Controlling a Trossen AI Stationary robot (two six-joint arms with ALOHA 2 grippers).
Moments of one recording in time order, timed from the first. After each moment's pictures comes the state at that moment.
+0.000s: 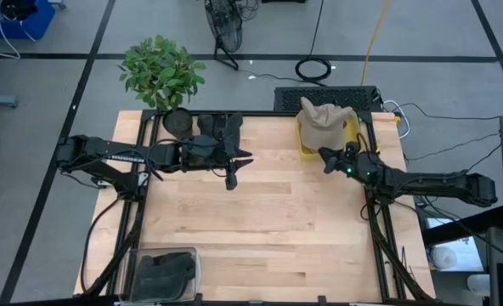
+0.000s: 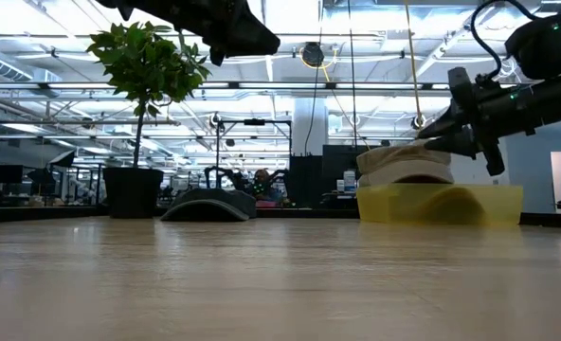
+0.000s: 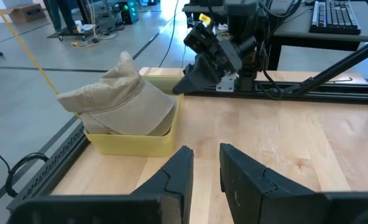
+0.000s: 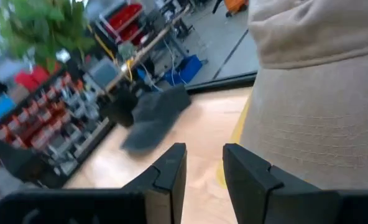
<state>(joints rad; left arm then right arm) 0.06 1.36 0.94 0.16 -0.13 0.03 -0.26 0.55 0.02 0.36 0.45 0.75</state>
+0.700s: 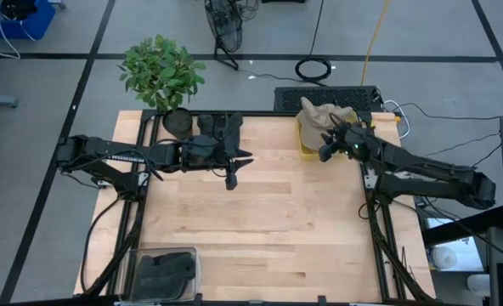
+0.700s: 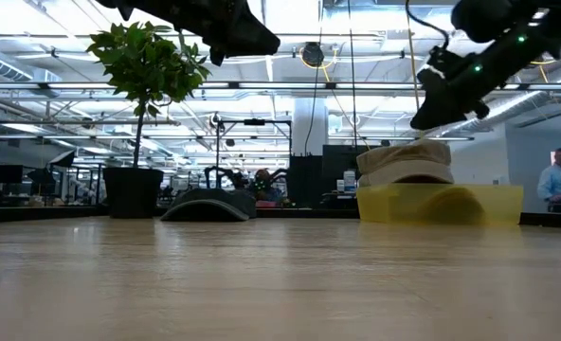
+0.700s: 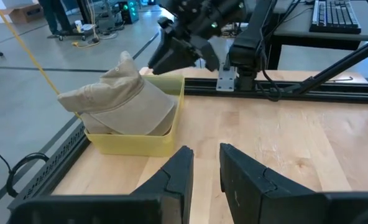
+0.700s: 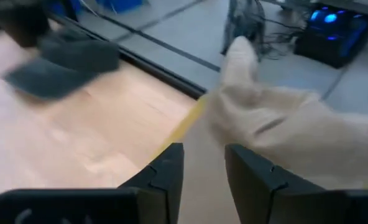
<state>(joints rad) 0.06 1.36 0.94 0.16 -0.13 0.03 -0.44 0.76 0.49 -0.24 0.42 0.23</state>
